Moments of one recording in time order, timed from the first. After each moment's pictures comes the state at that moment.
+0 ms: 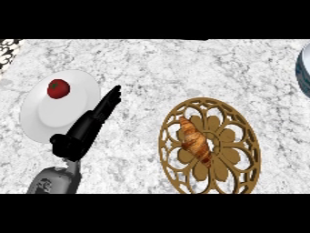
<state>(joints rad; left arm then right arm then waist) -0.15 0.08 -0.17 -1.58 -0.02 -0.18 0.07 -0.87 -0.75 -0.35 -0.36 0.86 0.07 -0.34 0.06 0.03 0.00</state>
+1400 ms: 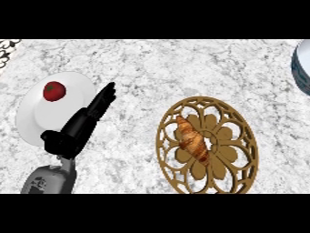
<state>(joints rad) -0.16 0.09 -0.13 -1.59 0.00 -0.19 0.09 -0.77 -1.09 -0.81 -0.12 0.45 0.17 -0.48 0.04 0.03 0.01</state>
